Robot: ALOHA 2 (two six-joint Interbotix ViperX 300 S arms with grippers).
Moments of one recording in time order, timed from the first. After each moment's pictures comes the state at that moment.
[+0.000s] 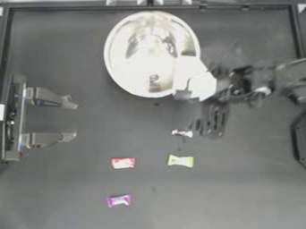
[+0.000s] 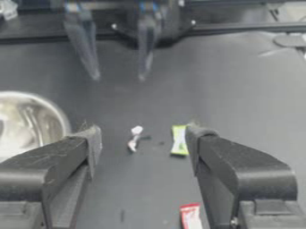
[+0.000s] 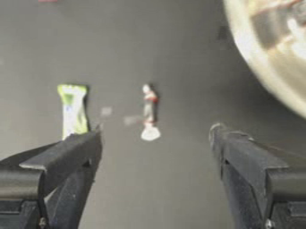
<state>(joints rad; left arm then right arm) 0.03 -0.85 1.11 -0.24 -0.13 0.29 -0.15 -0.12 0.50 0.05 0.74 0.01</state>
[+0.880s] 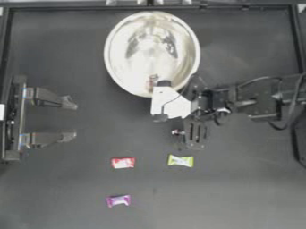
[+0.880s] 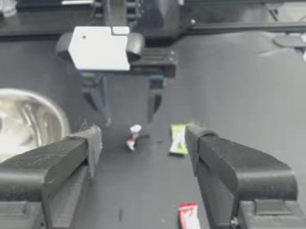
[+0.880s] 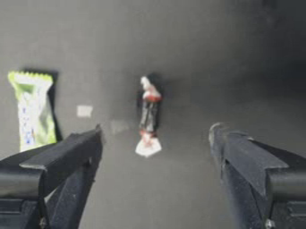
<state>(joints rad) 0.03 -0.84 1.11 -0.25 -0.12 0.29 -0.15 0.12 0.49 0.01 0.66 0.01</state>
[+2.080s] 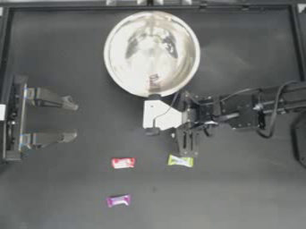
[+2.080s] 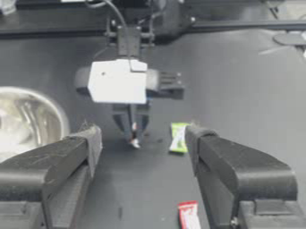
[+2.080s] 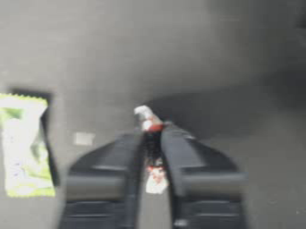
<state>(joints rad) 0.03 -0.84 1.11 -0.25 -0.12 0.29 -0.15 0.22 0.45 -0.07 0.65 0.07</state>
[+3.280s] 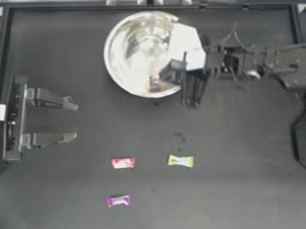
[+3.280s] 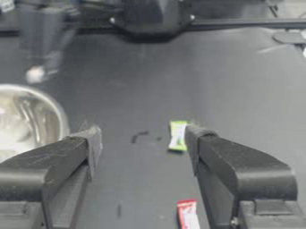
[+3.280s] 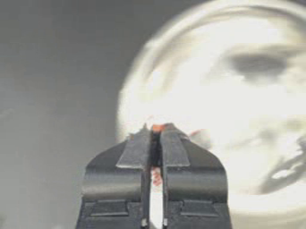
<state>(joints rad) 0.03 -0.84 1.11 -0.25 -0.12 0.29 -0.35 -0.07 0.45 -0.13 0.35 0.03</state>
